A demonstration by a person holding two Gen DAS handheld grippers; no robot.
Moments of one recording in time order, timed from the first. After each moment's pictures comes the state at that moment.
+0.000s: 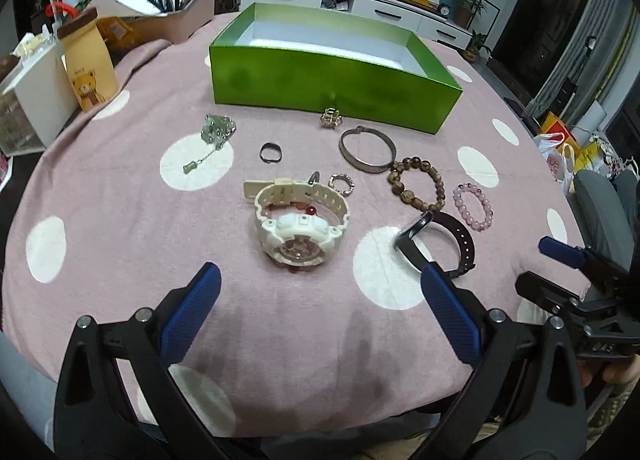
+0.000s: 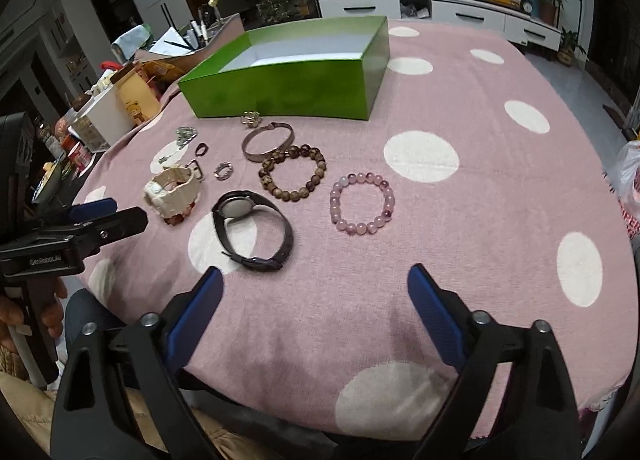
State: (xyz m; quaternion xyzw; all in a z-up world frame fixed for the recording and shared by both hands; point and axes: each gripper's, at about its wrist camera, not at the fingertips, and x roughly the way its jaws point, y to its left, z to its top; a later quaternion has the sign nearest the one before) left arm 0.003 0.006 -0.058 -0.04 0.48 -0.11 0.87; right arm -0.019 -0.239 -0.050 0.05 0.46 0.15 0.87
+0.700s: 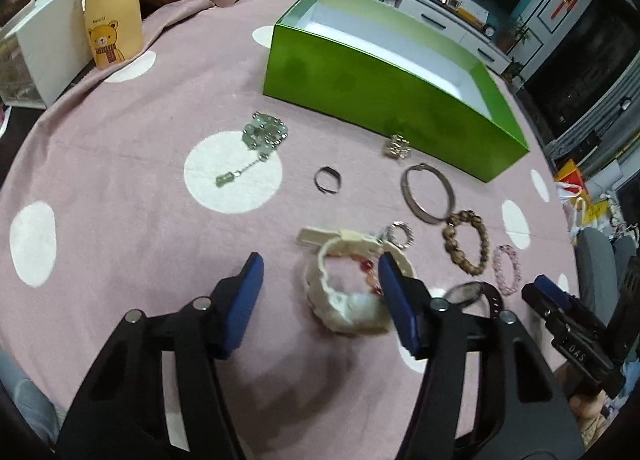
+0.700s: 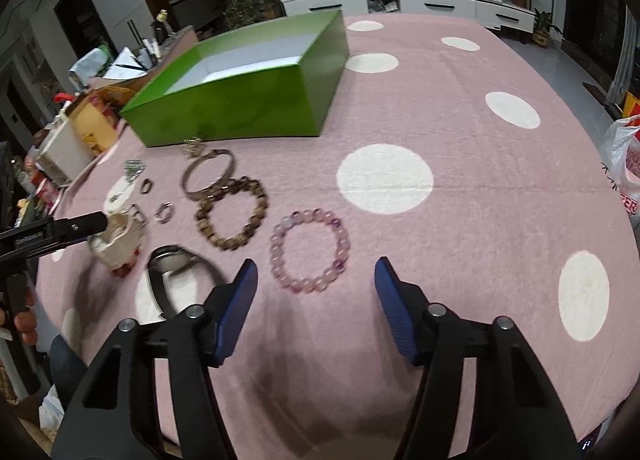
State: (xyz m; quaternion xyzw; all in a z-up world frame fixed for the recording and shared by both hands) left arm 0.061 0.044 -0.074 -0.12 0.51 -0.06 0.85; right arm 0.033 -0.260 -0.071 0.08 0.47 0.10 0.88
